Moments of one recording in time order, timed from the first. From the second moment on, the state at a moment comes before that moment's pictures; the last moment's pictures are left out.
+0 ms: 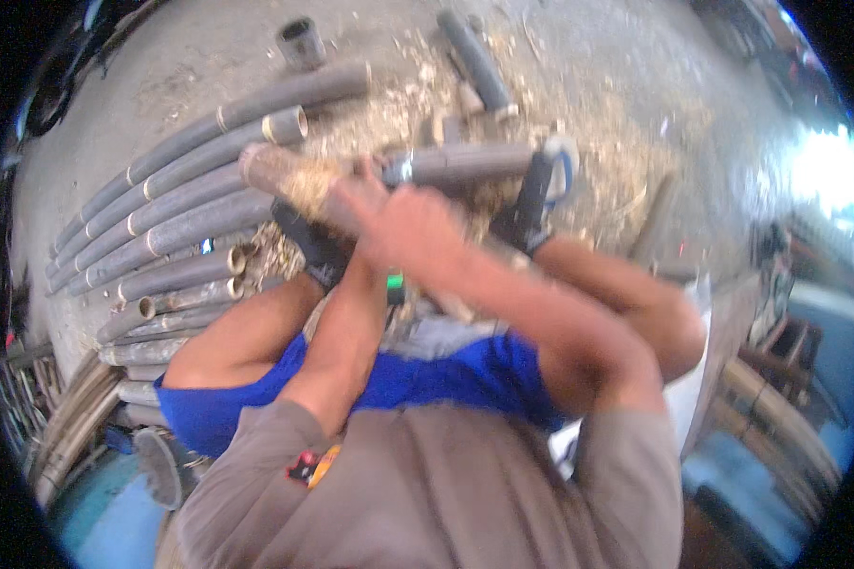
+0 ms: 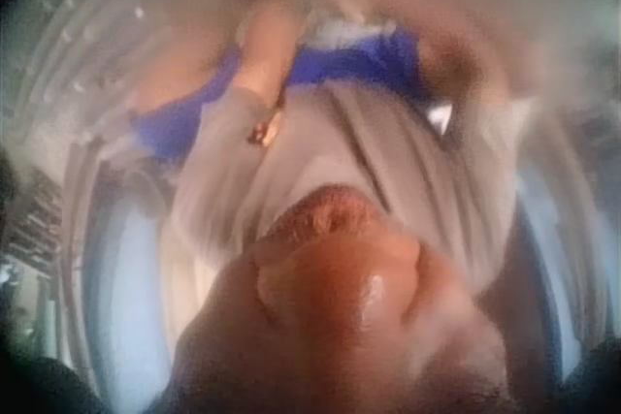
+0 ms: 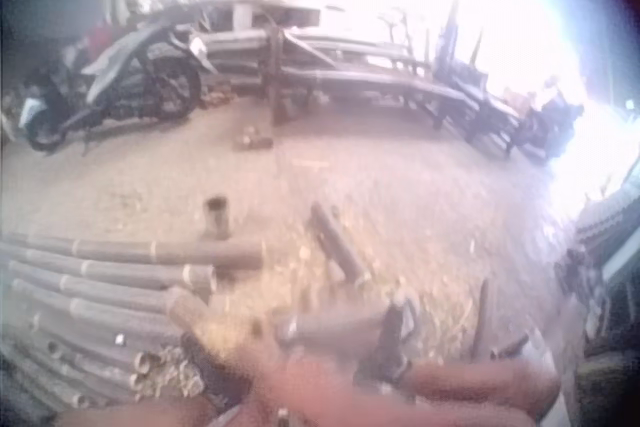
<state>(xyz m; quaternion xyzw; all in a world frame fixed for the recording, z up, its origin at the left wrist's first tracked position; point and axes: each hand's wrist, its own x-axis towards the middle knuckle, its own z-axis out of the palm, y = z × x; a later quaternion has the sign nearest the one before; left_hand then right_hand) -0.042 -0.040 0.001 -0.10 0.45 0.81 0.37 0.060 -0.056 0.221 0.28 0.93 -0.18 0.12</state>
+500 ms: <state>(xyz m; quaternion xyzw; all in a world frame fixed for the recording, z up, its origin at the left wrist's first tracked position) -0.011 -0.040 -0.017 0.02 0.49 0.84 0.25 0.039 -0.063 0.220 0.22 0.96 -0.19 -0.06</state>
